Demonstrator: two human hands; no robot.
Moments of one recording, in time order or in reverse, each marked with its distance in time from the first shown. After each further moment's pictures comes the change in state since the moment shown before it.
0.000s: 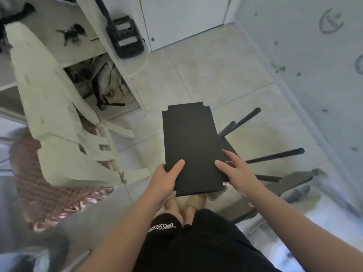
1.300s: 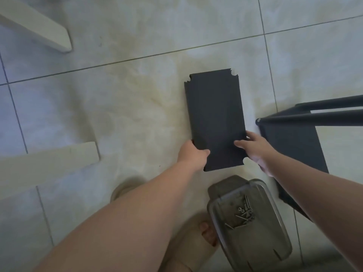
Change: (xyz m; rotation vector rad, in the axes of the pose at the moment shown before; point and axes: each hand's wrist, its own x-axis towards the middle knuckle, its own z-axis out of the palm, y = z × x) left_hand 0.642 -0.341 0.123 0.063 0.057 -0.277; right_hand 0.617 0.386 0.019 -0.461 0.021 0.367
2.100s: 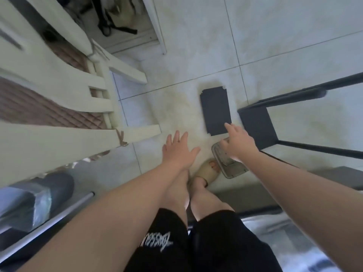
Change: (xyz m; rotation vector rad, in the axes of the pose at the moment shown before) left_hand -0.423 0.060 -0.152 0.867 0.135 0.181; right_hand -0.416 -0.092 -0.047 -0.886 -0.030 -0.343
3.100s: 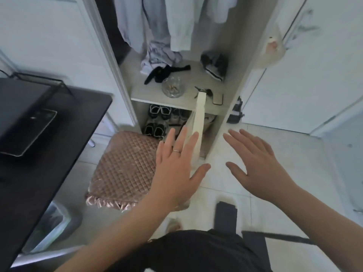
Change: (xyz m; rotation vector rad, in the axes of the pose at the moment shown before) left_hand -0.345 -0.059 -0.333 -0.141 1.084 0.320; right_hand -0.328 -0.285 -0.283 -0.414 0.707 -0.938
